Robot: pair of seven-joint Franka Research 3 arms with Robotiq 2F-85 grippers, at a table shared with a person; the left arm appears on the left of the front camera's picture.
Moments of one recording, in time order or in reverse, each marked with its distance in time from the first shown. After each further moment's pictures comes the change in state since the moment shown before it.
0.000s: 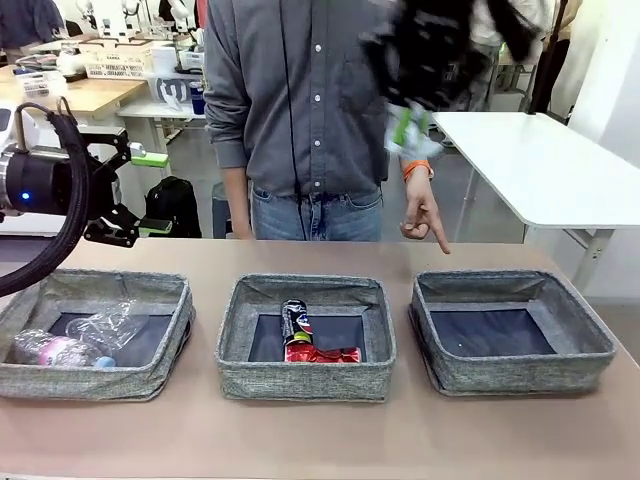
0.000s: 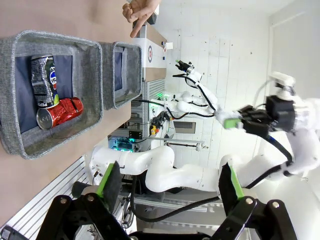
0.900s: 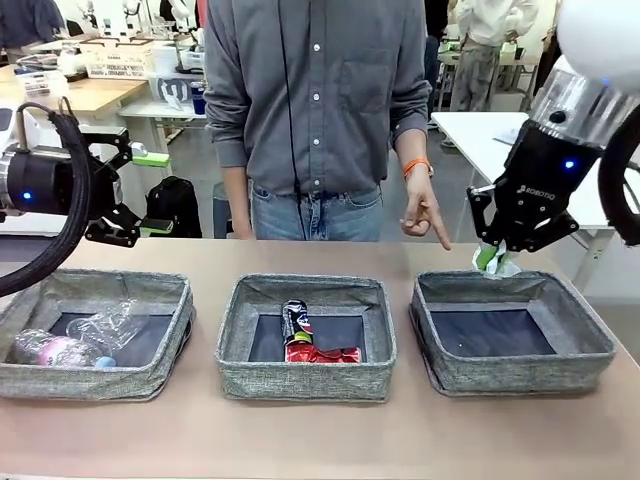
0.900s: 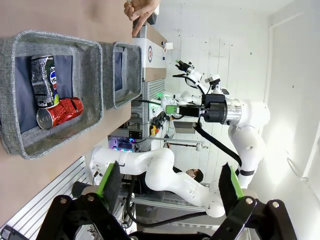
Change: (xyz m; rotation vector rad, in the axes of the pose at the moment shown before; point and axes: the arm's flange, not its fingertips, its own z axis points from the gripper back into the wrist) left arm 0.000 0.000 0.000 0.000 0.000 0.000; right arm -0.035 -0.141 -0.131 0.068 -0.136 -0.285
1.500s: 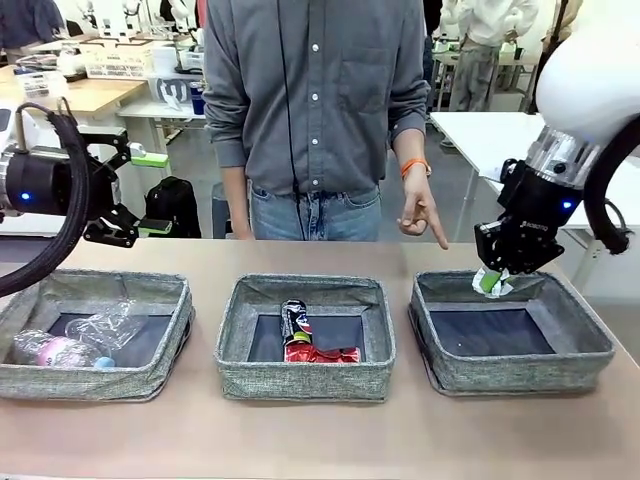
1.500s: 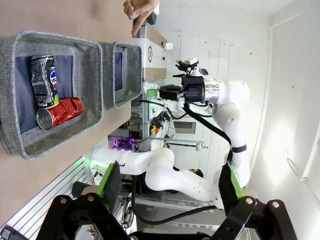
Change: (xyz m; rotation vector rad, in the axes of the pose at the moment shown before) left arm 0.000 0.000 0.000 0.000 0.000 0.000; right arm 0.067 -0.050 -0.063 0.034 0.060 0.239
